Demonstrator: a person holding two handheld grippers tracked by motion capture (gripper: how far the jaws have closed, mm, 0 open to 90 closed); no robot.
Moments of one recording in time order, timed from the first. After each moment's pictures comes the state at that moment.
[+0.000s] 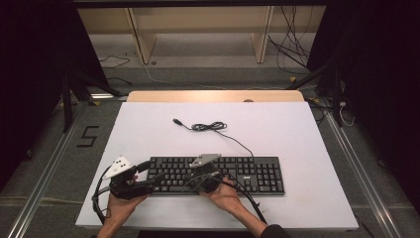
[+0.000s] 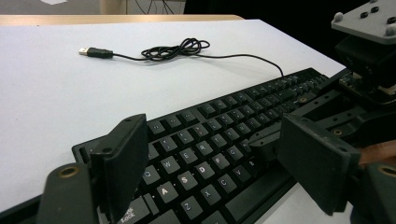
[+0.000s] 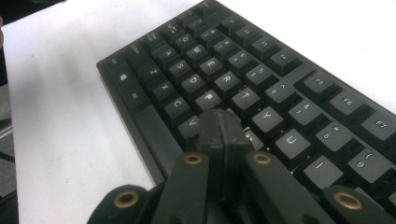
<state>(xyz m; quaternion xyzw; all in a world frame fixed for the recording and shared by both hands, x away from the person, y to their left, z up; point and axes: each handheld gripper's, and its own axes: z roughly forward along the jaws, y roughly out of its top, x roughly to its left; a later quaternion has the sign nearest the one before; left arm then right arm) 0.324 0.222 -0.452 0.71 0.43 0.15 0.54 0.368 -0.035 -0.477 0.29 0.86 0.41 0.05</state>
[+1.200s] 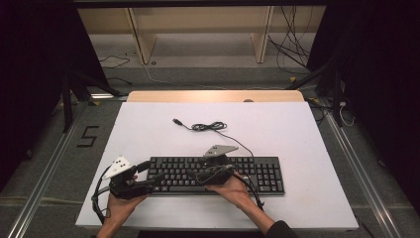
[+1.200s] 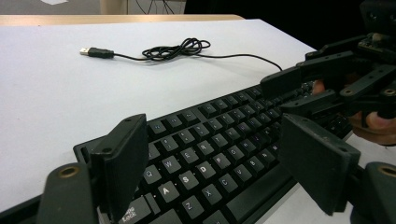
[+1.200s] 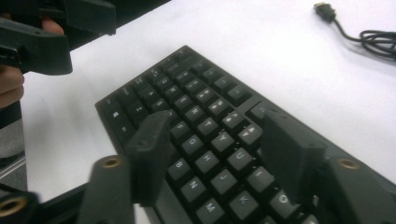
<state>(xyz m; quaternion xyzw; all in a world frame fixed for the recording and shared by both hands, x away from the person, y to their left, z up) 0.324 0.223 -0.452 0.71 0.43 0.15 0.54 0.379 -0.066 -0.455 0.32 0.82 0.46 0.06</state>
